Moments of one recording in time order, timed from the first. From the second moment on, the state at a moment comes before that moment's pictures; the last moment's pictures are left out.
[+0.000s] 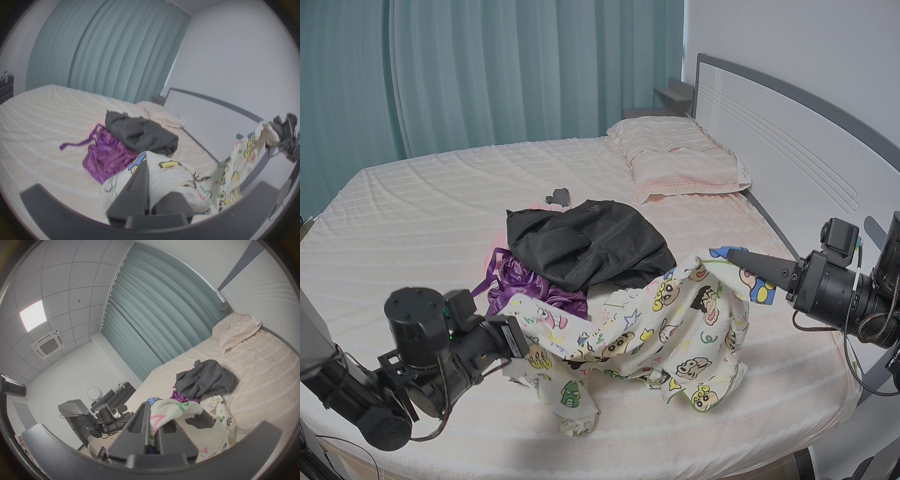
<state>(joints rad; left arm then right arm) -0.58 1.78 -0.35 -1.22 0.24 -0.39 0.53 1.44 -0.51 -0.95 0.35 0.60</state>
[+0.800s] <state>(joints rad) -0.61 1.54 -0.31 -1.07 0.31 -0.39 0.51 1.40 -0.40 -1.06 0.32 0.72</state>
